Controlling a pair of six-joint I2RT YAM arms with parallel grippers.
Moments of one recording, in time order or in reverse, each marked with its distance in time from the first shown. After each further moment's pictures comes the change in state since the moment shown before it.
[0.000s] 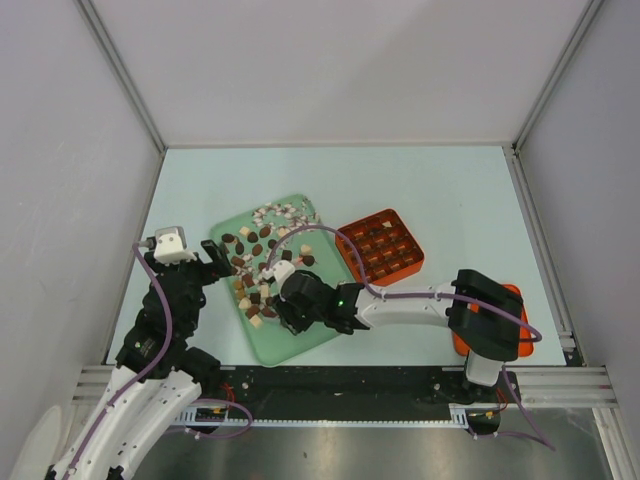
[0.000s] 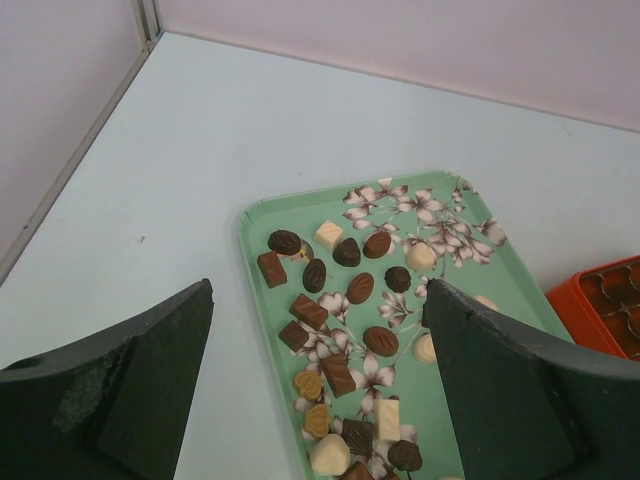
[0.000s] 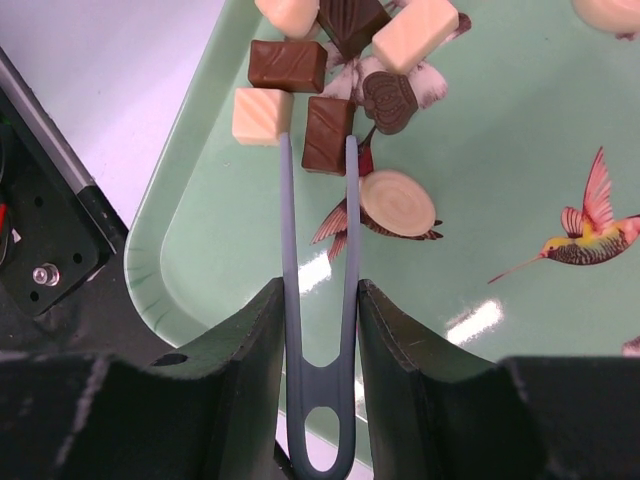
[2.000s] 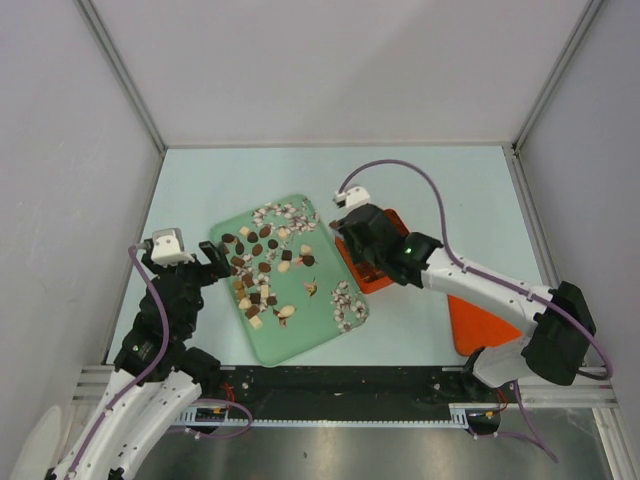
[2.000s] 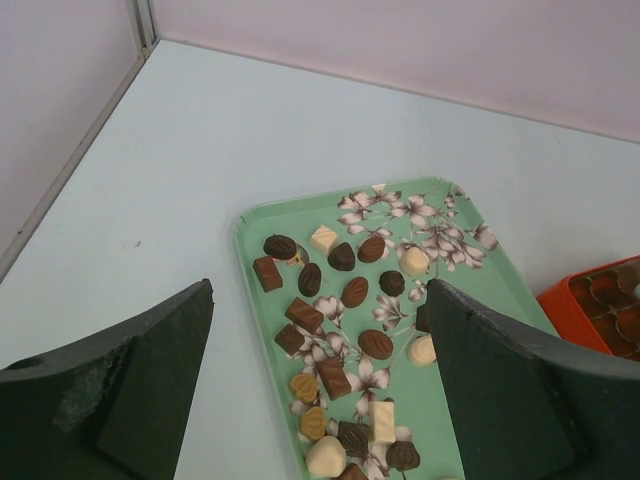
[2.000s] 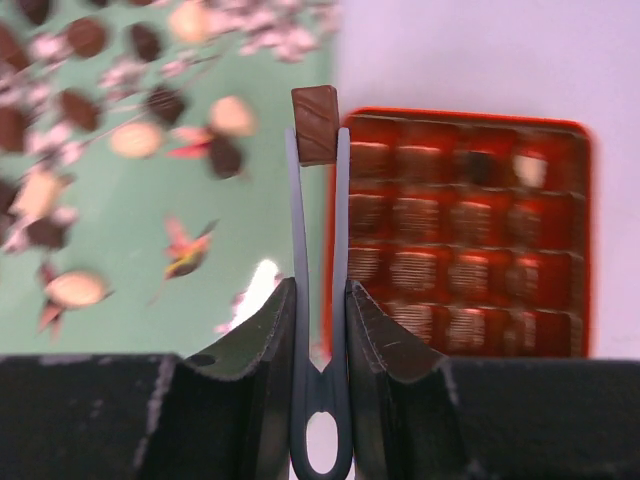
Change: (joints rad) left arm 0.002 -0.023 -0.001 0.000 0.010 0.000; right arm -0.295 -0.328 0.055 -0.310 0.276 -0.122
